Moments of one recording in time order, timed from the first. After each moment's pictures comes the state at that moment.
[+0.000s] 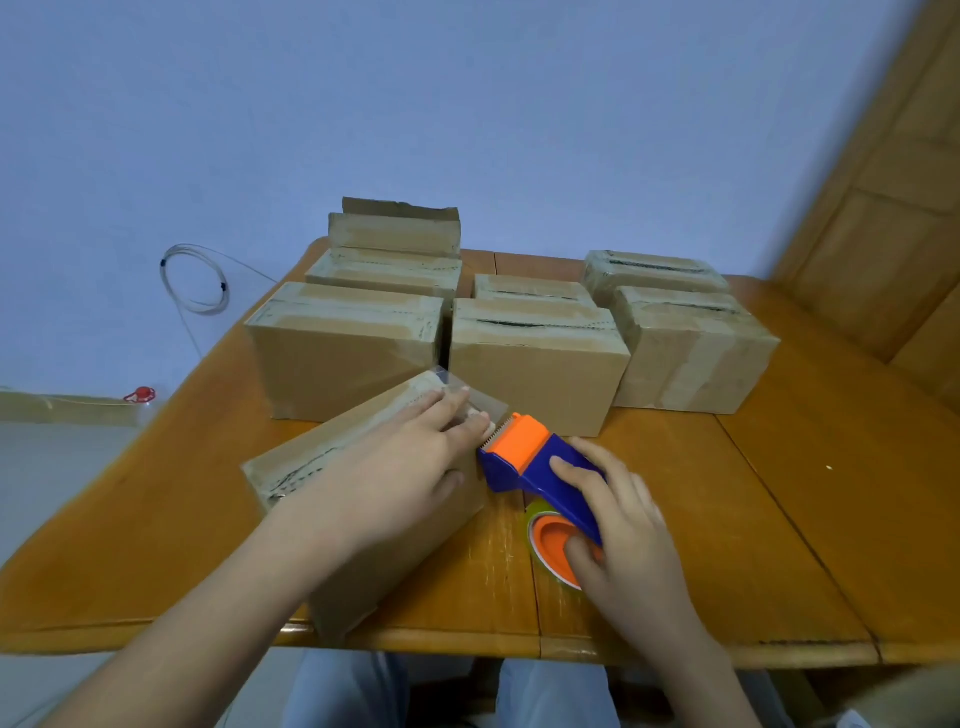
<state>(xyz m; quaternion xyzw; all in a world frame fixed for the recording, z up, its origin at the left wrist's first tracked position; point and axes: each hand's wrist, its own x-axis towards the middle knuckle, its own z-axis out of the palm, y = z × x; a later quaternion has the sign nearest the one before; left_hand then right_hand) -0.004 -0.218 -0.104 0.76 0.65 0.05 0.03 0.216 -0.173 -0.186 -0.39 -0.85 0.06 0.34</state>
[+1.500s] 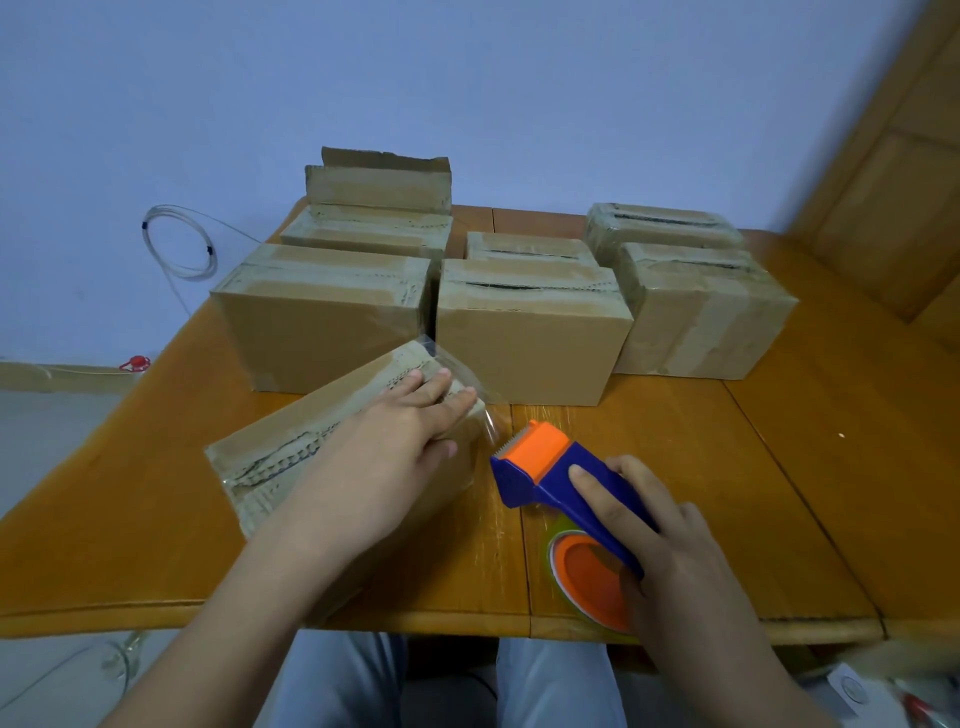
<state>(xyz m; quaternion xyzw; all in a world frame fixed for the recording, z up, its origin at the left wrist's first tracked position) 0.006 -0.223 -0.109 0.69 0.69 0.17 0.11 0.247 -0.203 -0.165 -0.45 -0.87 0.03 0.19</state>
